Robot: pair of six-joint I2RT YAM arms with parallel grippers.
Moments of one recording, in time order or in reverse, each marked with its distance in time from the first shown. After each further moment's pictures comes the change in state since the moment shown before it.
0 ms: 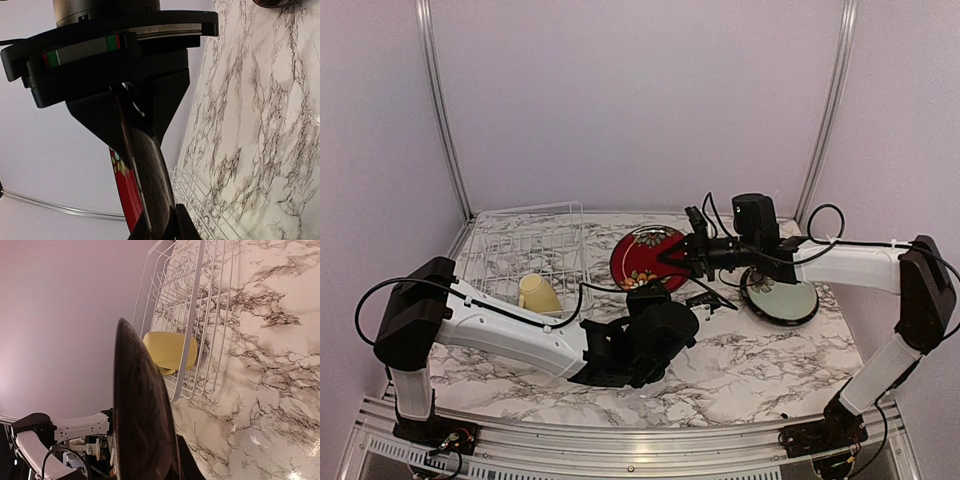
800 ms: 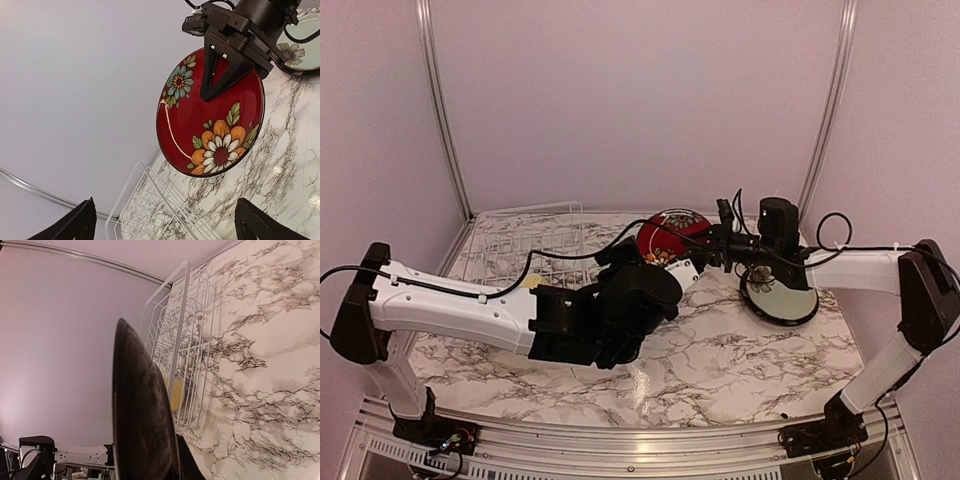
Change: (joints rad) left arm -0.014 -0.209 0.041 -0.304 0.072 -0.407; right arm -0.136 -0.026 -0.128 0.262 0.032 0.098
